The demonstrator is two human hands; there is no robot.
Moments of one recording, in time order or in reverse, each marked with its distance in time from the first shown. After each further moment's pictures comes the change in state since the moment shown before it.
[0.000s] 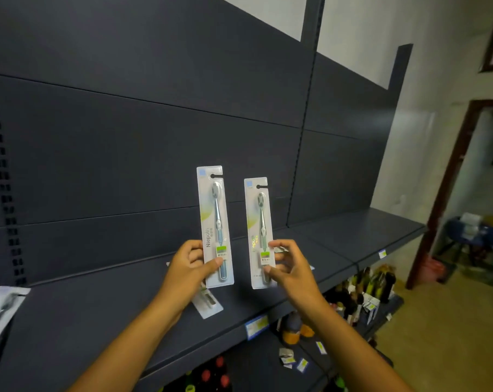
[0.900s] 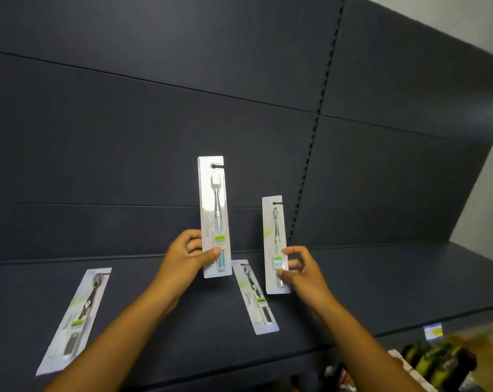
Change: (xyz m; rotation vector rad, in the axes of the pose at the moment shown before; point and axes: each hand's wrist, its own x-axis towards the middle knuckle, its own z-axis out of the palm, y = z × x) left_hand 0.179 -0.077 0.206 0.061 0.324 -0.012; right_hand 0.252 0.171 -0.197 0.005 -0.242 0.163
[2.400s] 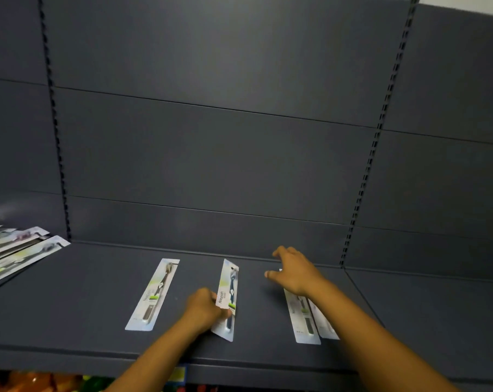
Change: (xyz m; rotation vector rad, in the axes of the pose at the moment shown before) left_hand -0.056 -0.038 -0.042 0.790 0.159 -0.442; right_hand 0.022 -0.055 0.083 -0.912 -0.402 -0.283
